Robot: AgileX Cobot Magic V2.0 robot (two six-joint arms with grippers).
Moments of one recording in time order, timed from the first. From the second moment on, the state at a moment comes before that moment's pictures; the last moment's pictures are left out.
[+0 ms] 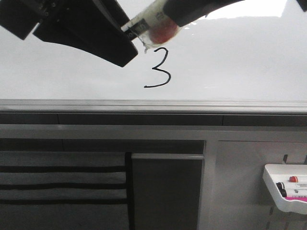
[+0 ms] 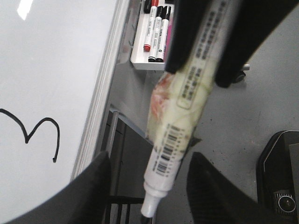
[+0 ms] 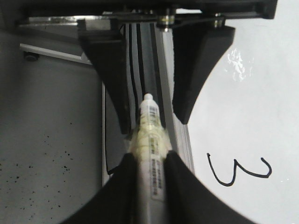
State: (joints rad) left arm -0.63 1.32 -1.01 -0.69 0.70 1.36; right arm 0.70 1.11 -0.92 0.42 0.52 -1.22
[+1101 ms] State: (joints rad) left arm -0.39 1.32 -0.99 -0.69 0.56 1.07; right arm 0.51 0.95 -0.92 0.43 0.49 -1.07
